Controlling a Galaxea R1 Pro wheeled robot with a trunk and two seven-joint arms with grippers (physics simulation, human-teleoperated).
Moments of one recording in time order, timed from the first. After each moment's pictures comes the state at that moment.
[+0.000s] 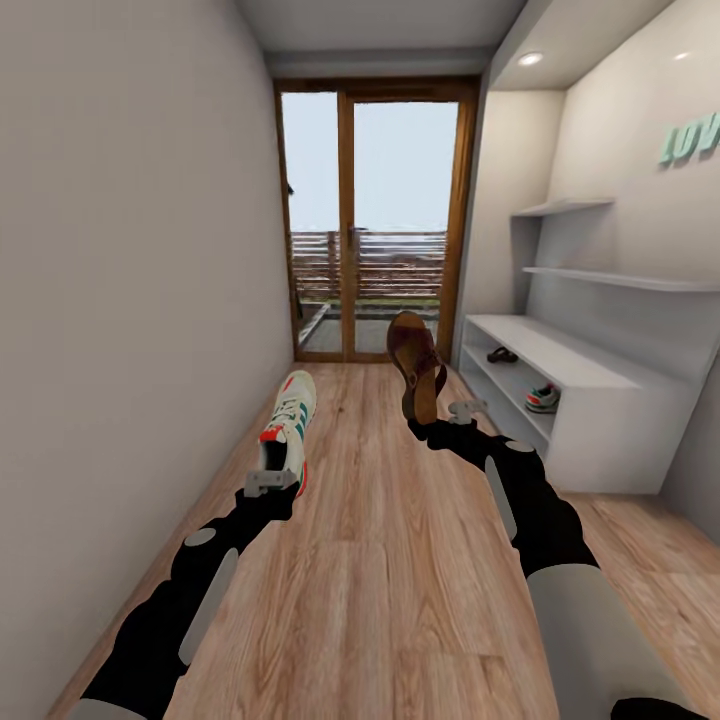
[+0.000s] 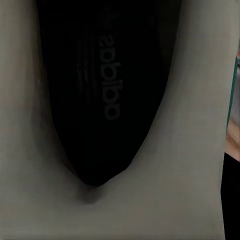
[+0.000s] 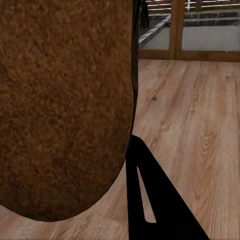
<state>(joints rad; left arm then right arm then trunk) -0.43 0.01 -0.16 -1.30 0.21 0.40 -0.05 -0.76 0.06 -0.07 -1.09 0.07 0.47 0.40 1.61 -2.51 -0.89</state>
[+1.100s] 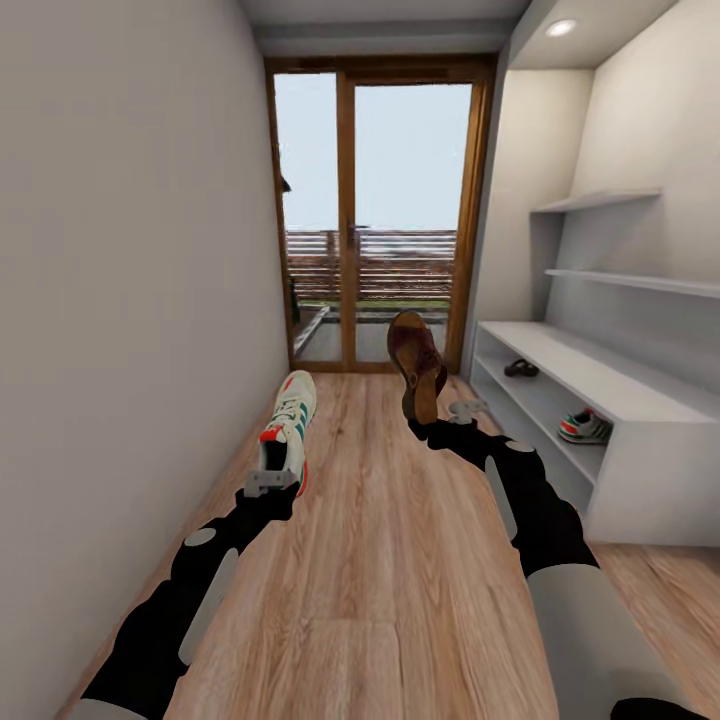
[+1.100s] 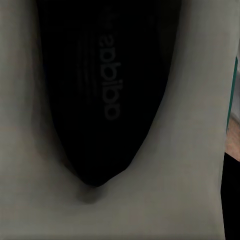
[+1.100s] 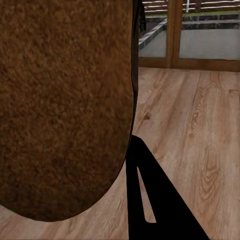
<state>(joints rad) -0.43 0.01 -0.16 -1.30 0.21 0.40 -0.05 -0.76 0.06 -0.07 -1.09 0.07 0.47 0.40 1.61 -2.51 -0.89</state>
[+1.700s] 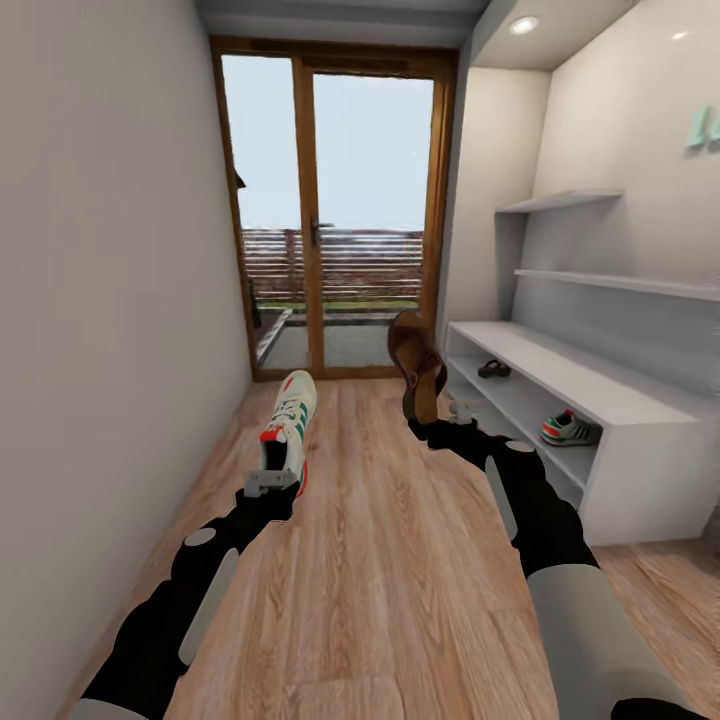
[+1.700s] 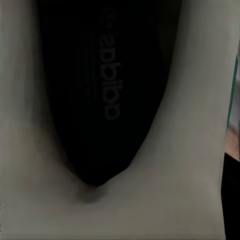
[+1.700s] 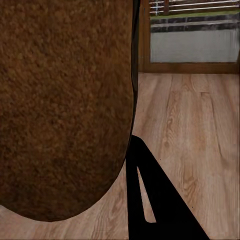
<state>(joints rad) -0.43 0.01 -0.16 -1.30 0.21 0.40 -0.05 -0.76 0.06 -0.07 -1.09 0.07 0.47 0.40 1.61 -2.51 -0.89</state>
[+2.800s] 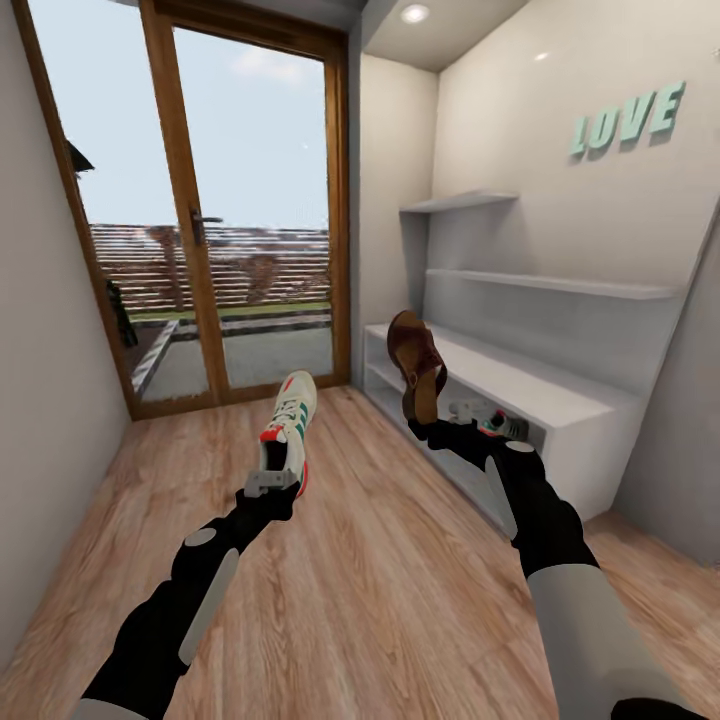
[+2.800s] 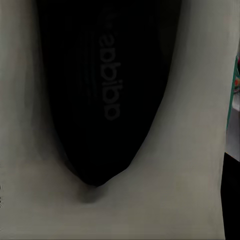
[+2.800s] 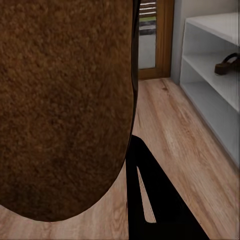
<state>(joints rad) -0.43 0.01 -0.16 -1.29 0.21 0.40 -0.05 -0.76 0.06 -0.07 -1.09 0.07 0.47 0.40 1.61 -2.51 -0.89</state>
